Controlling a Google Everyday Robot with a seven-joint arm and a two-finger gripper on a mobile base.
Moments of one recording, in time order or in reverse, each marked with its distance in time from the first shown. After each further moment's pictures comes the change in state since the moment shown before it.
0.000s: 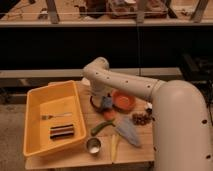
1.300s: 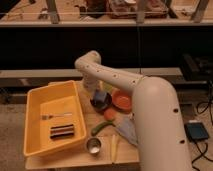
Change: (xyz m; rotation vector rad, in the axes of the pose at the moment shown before) arm 0.069 0.004 -0.008 -0.004 0.032 0.016
